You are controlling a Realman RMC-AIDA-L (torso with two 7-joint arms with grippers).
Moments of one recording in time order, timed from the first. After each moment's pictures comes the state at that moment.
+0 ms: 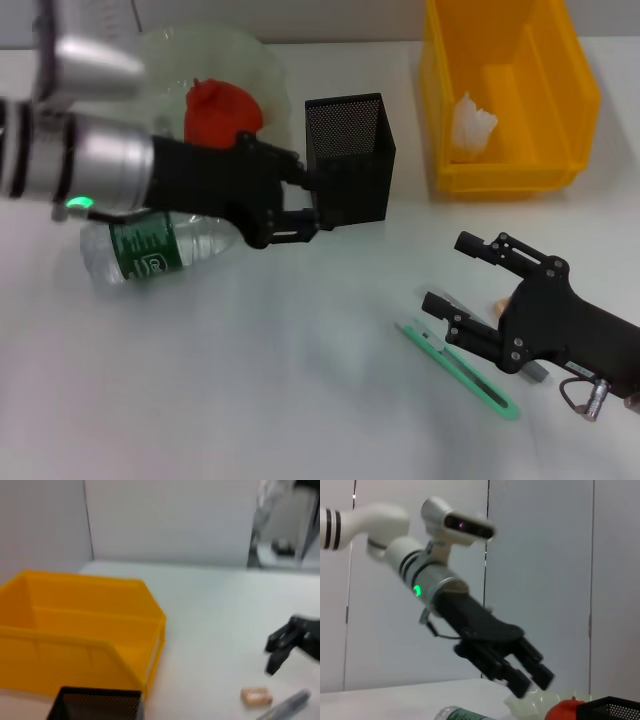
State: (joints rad) left arm -0.51 -2.07 1.28 1.17 1.96 1.42 -1.69; right arm 0.33 2.09 -0.74 -0.13 -1.61 -1.65 0.42
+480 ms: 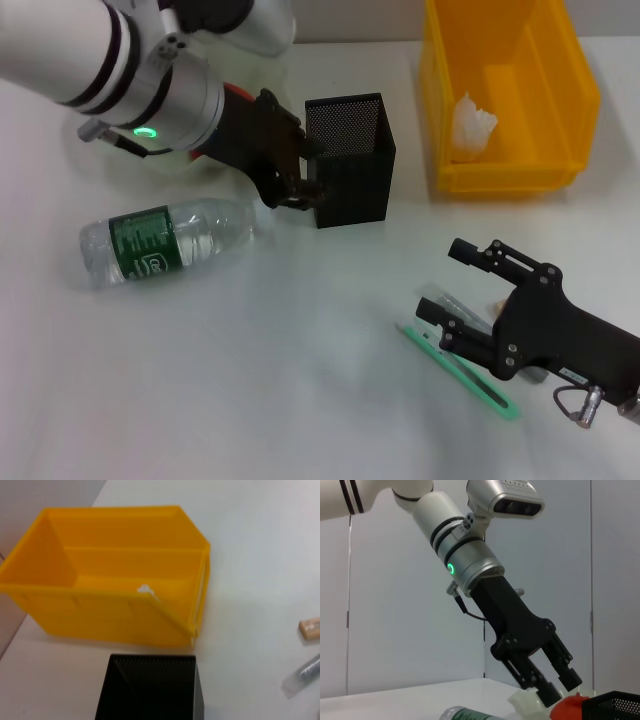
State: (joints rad) left arm -0.67 -2.08 1.46 1.35 2.39 1.38 -2.08; right arm 0.33 2.09 -0.74 -0.09 -1.61 -1.65 0.43
